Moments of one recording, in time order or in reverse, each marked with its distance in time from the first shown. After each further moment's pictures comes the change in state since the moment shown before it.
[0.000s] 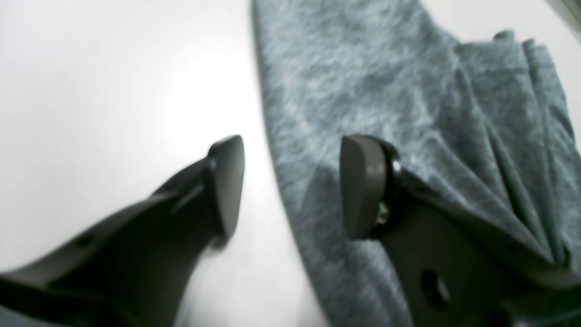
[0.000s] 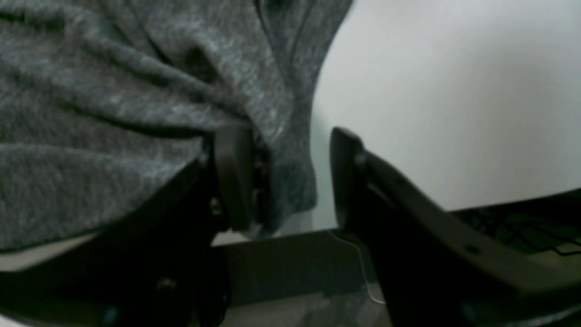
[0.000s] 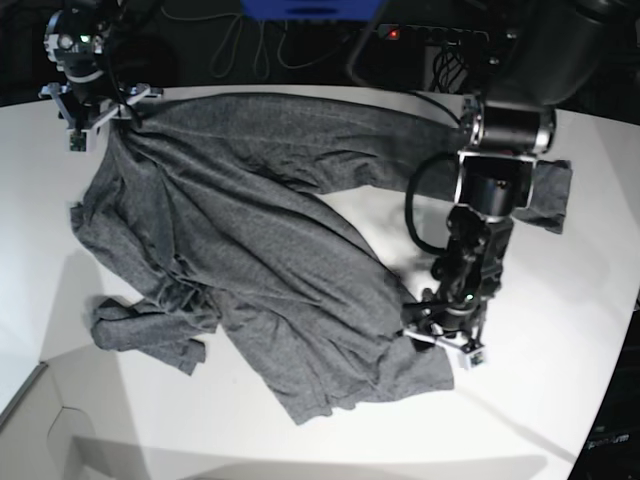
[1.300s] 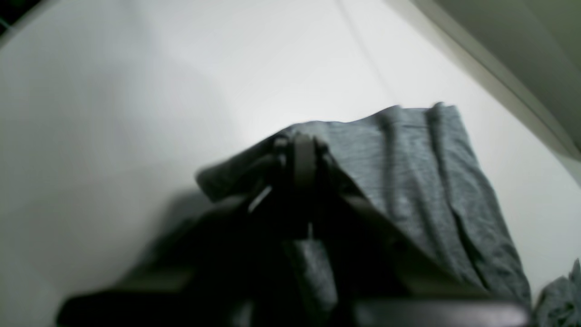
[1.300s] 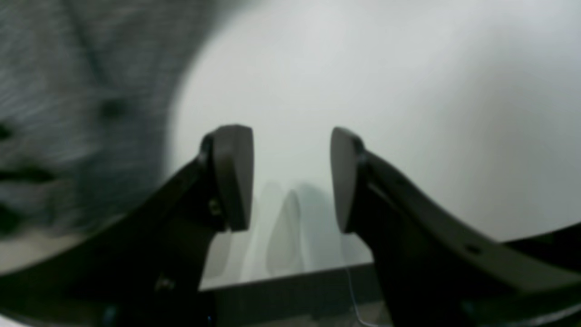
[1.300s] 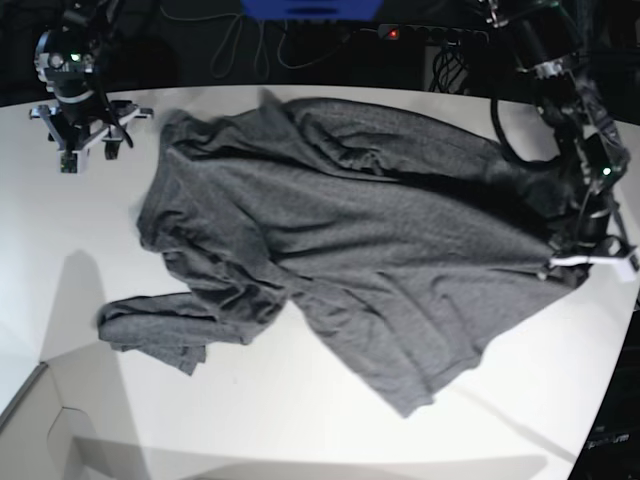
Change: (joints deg) left arm 35.6 -4.7 -33.3 63.0 -2.6 -0.4 22.4; right arm 4.4 2.9 -0.1 -0.6 -0.3 0.1 -0.2
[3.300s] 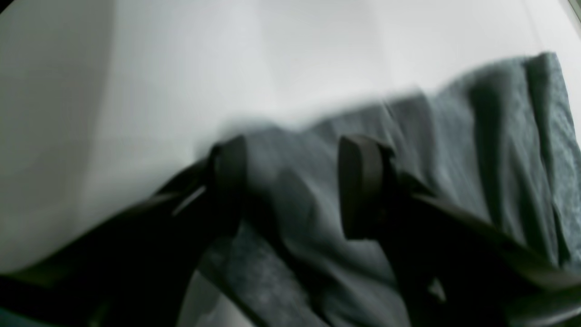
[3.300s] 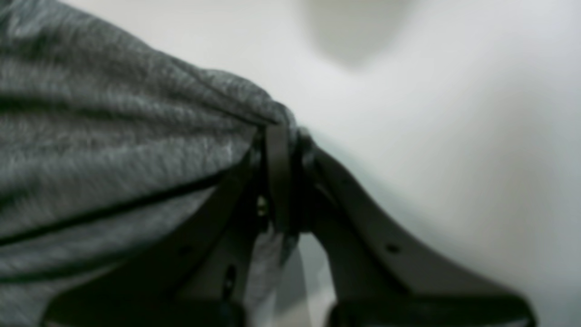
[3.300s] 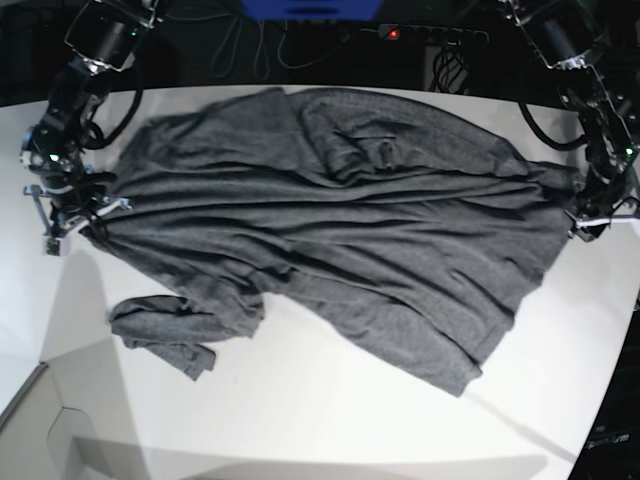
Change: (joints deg) left arm -0.2 -3.3 -7.3 -12.4 0.1 0.0 5.7; right arm 23.5 7.4 2.1 -22.6 -0.1 -0.3 -0.3
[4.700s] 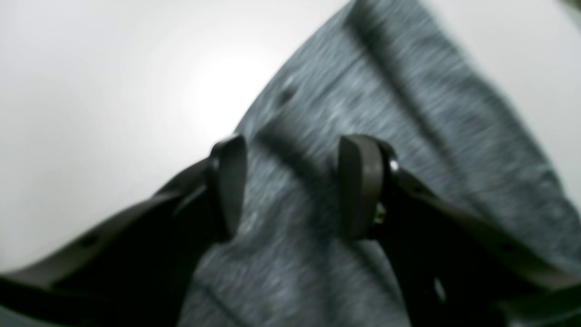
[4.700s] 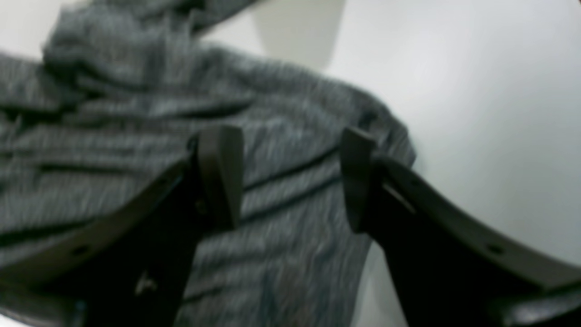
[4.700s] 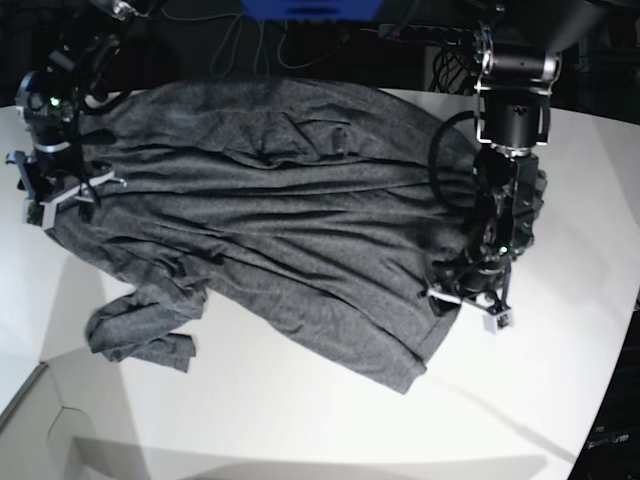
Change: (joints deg) left arm -19.1 3.1 37.0 -24.3 0.6 0.3 -14.7; right arm -11.0 -9.4 3.8 23.5 0.2 0.7 -0.3
